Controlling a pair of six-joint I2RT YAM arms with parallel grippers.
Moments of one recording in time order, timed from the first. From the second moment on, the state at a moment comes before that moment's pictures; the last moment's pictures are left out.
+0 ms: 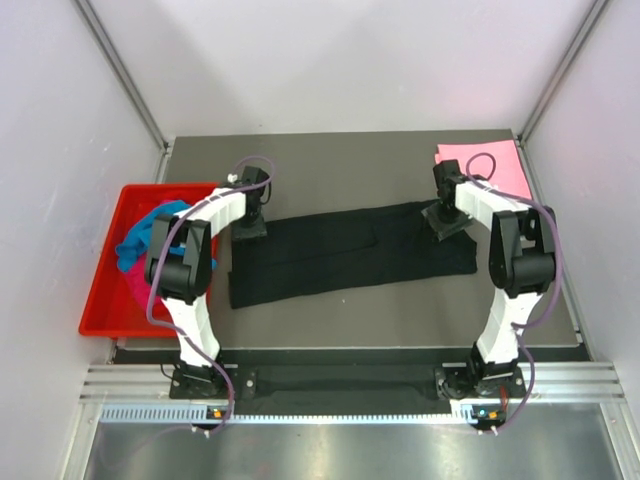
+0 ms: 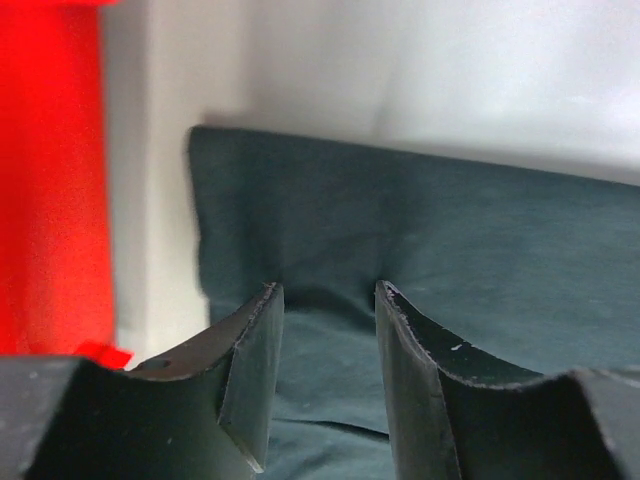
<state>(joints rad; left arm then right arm) -0.22 1.93 1.34 -0.67 -0.28 -0.42 0.15 1.92 1.33 -0.71 0.19 1.24</state>
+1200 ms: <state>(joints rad) -0.25 1.98 1.40 -0.61 0.02 -0.30 0.18 1.95 1.37 -0.73 0.23 1.14</state>
